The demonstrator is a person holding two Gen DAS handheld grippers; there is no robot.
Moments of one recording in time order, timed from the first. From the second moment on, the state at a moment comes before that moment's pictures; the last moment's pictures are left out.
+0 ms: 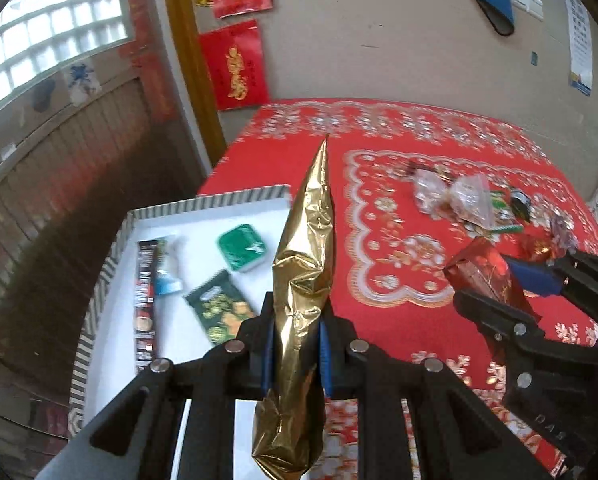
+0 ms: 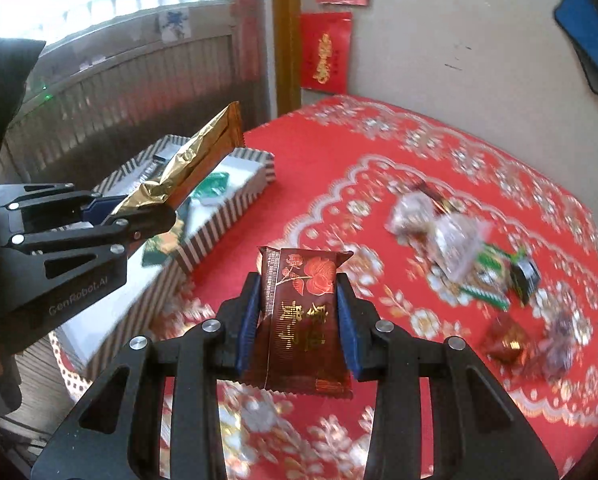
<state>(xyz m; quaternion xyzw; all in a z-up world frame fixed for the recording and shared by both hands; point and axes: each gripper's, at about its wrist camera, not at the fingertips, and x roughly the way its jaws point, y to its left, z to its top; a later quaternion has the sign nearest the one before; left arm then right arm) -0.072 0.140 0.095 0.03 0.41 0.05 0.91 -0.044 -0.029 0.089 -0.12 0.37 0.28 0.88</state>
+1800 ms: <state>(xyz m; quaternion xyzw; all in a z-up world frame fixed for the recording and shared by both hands) -0.036 0.277 0.042 -0.02 0.47 0.15 0.87 0.013 0.127 0.044 -0.07 0.43 0.40 0.80</state>
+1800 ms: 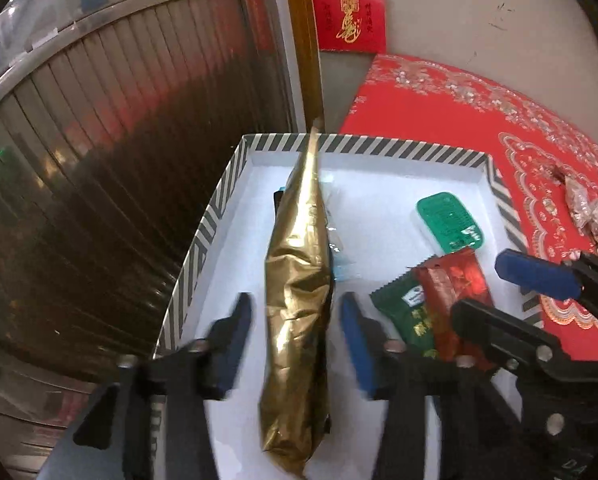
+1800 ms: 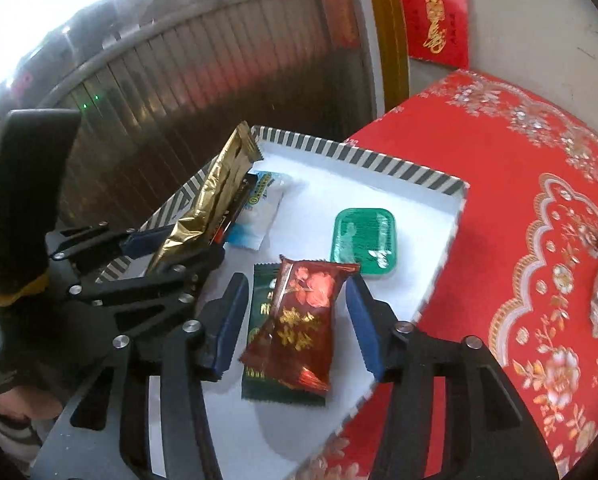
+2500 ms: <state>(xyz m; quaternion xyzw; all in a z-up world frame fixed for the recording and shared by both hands) -0.077 0.175 0.077 0.02 0.40 0.09 0.91 -0.033 -0.012 0.081 -0.02 0.38 0.32 0.87</state>
